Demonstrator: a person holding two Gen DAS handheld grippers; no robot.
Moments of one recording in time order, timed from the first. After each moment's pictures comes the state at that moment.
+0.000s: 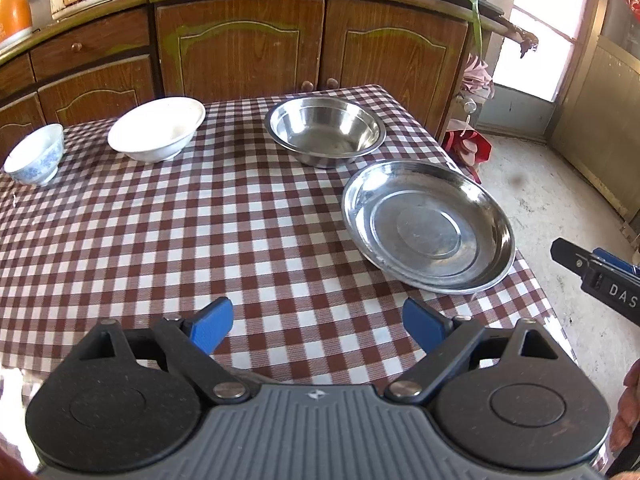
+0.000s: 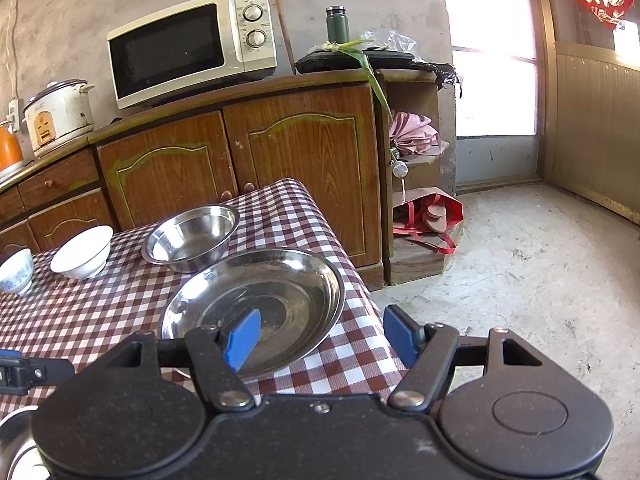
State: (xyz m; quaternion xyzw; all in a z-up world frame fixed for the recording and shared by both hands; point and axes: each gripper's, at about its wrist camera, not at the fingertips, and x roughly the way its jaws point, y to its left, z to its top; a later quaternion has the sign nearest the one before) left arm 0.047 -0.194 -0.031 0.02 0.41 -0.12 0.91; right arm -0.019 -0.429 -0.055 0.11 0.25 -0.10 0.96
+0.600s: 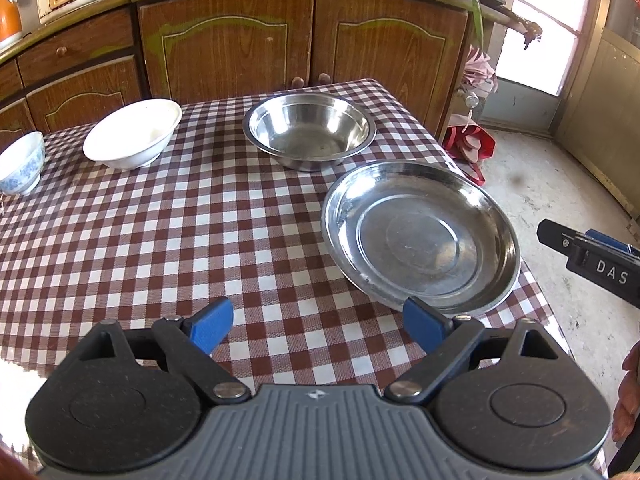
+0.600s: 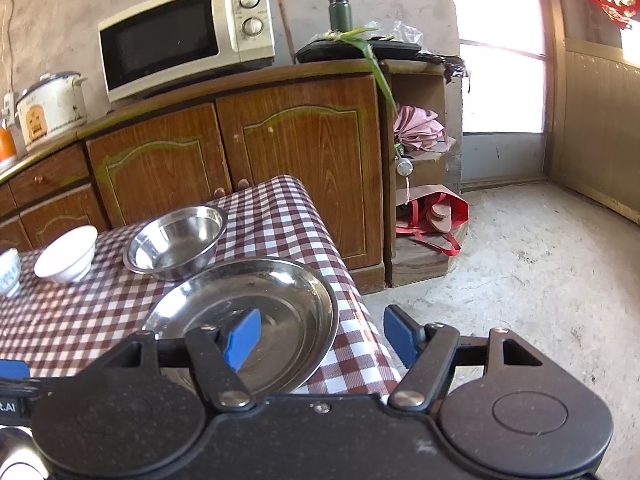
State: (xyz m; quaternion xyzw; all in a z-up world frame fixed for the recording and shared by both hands) left arm 0.071 -0.221 -0.044 0.03 0.41 -0.12 0.90; right arm 0.027 -0.448 -0.062 0.09 0.26 -0.09 0.96
